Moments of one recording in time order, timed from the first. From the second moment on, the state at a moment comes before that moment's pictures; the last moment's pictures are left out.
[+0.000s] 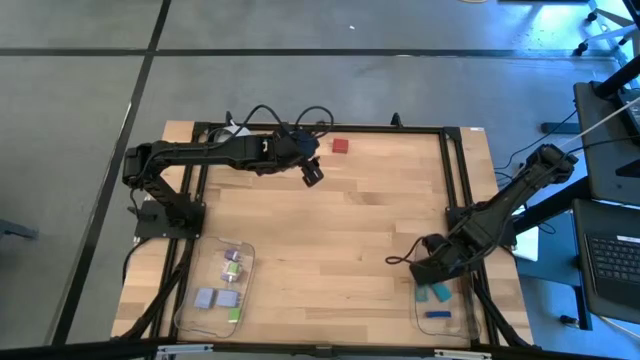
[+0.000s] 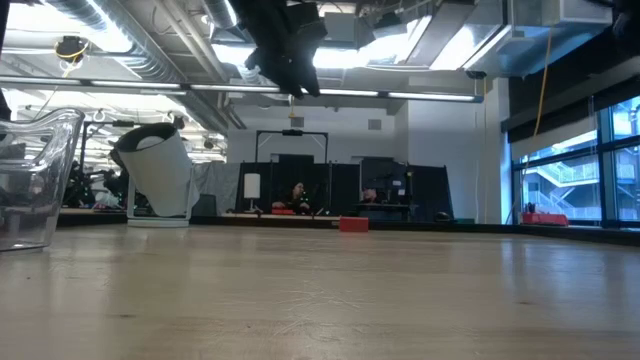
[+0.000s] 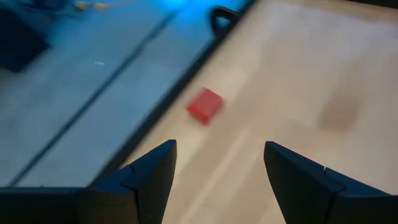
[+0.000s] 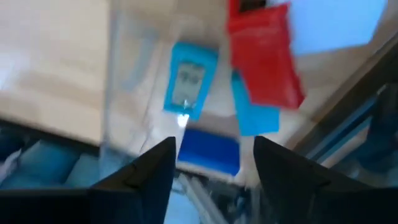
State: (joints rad) left arm 0.19 1.58 1.40 -0.60 -0.50 -0.19; right arm 0.74 1.16 0.73 -0.84 -0.27 2.03
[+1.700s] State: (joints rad) left arm 0.46 1.96 1.51 -0.37 -0.05 0.01; right arm 0.20 1.15 1.19 -1.27 0.68 1.10
